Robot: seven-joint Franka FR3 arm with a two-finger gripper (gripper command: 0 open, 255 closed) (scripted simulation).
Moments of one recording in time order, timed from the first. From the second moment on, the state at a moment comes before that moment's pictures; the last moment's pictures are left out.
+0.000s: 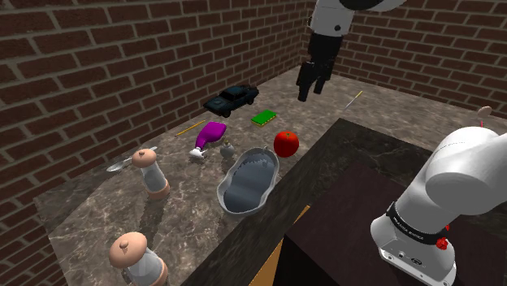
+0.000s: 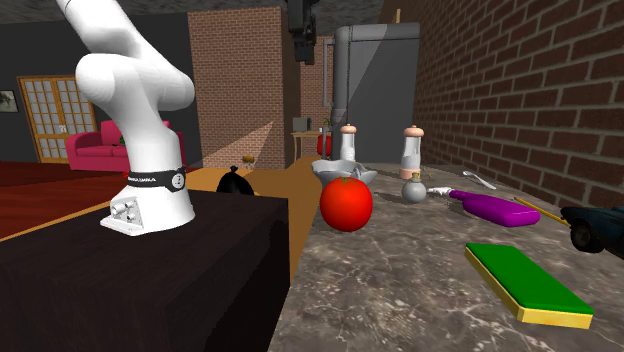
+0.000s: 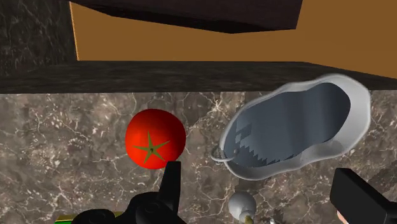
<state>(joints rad) 0.01 -0.61 0.06 -2.39 0.15 1.81 -0.07</state>
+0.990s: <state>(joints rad) 0.03 -0.13 0.19 -2.31 0.13 2.32 0.07</state>
